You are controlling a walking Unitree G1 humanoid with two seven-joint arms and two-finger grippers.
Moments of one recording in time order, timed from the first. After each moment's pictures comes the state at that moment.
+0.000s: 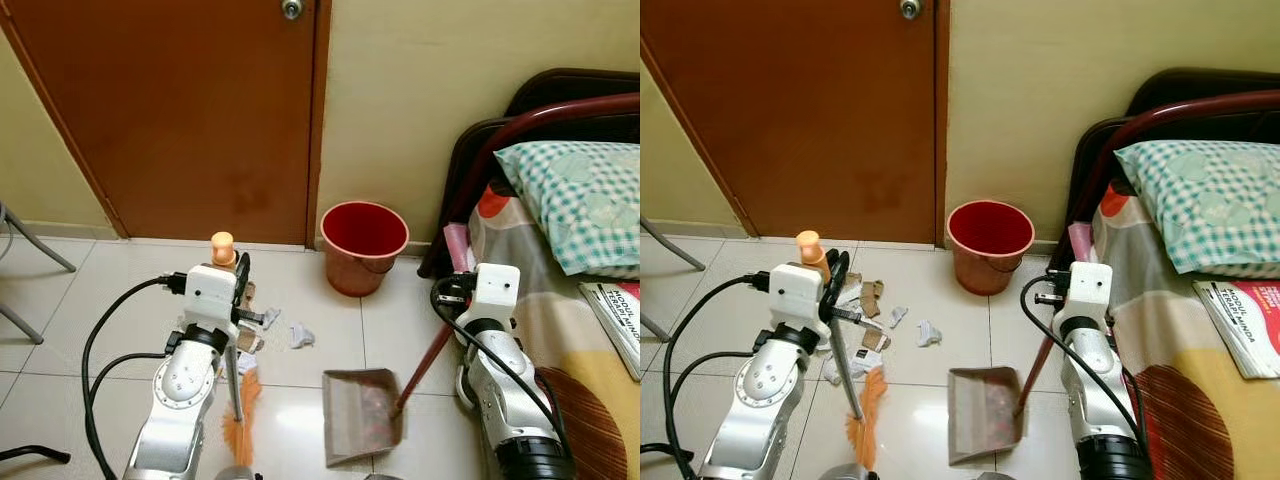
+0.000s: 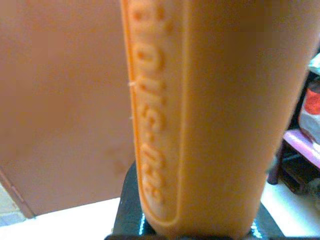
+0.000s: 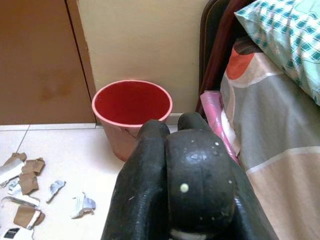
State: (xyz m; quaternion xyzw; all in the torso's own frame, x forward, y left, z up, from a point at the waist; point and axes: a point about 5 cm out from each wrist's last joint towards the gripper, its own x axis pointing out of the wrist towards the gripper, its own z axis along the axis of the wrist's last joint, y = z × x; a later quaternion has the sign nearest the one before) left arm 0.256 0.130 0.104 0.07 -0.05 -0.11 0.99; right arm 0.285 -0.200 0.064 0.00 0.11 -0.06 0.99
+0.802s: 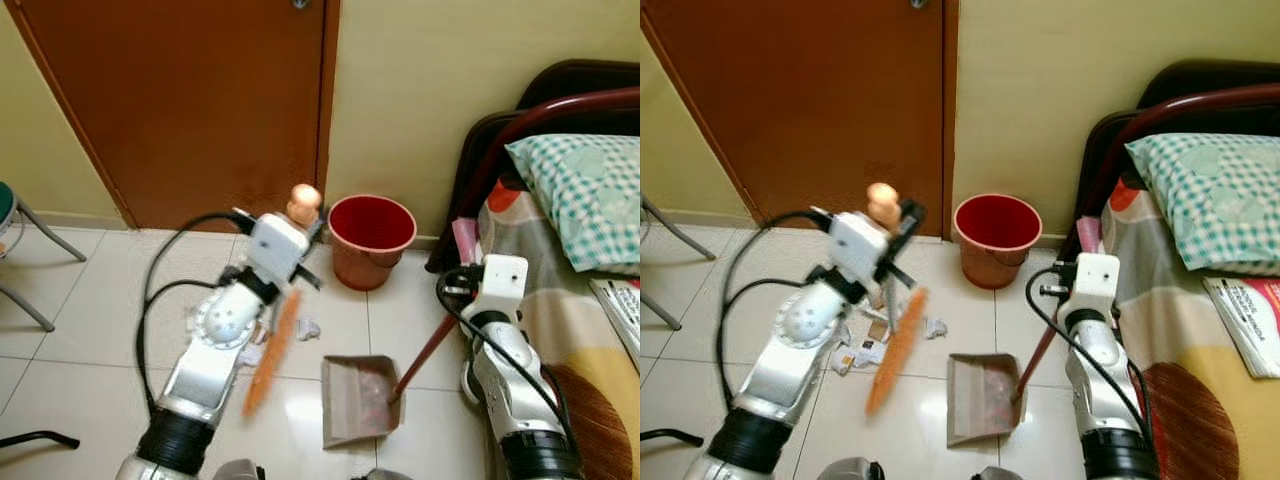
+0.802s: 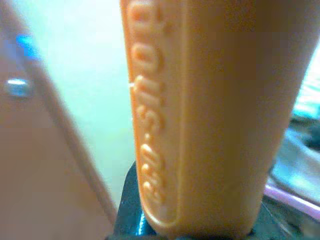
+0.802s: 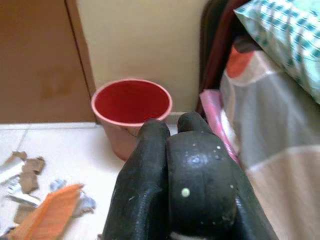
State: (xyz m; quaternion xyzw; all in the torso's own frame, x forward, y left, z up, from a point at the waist) left arm 0.289 0.063 0.140 0.14 -0.14 -0.34 0.92; right arm 0.285 -0.206 0.067 0.00 0.11 -0.07 0.99
